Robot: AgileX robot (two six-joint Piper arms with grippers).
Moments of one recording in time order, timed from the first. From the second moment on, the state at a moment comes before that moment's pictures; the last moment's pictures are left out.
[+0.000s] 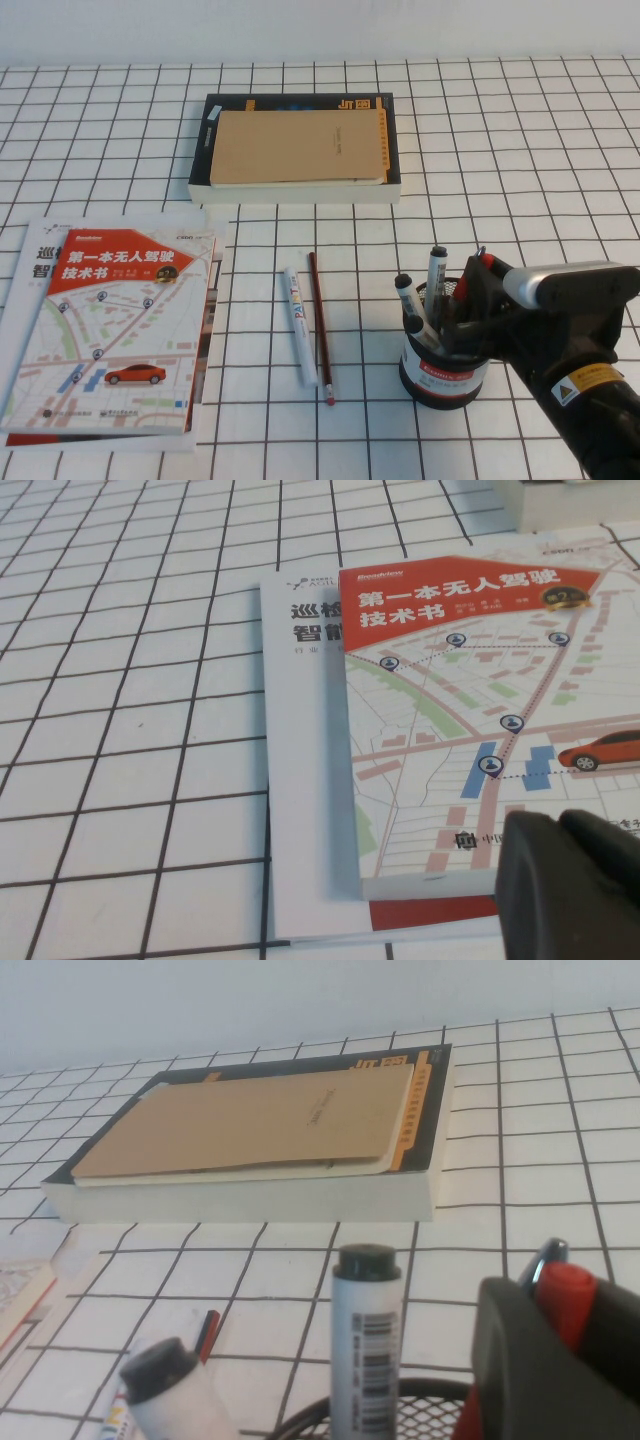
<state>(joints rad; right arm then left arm) 0.84 1.60 -0.42 0.57 -1.01 0.01 -0.02 -0.01 0.03 -0.02 0.38 0.15</state>
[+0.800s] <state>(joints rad) 0.84 1.18 -0.47 0.70 -0.66 -0.30 -0.02 -0.01 0.03 -0.02 0.38 0.15</state>
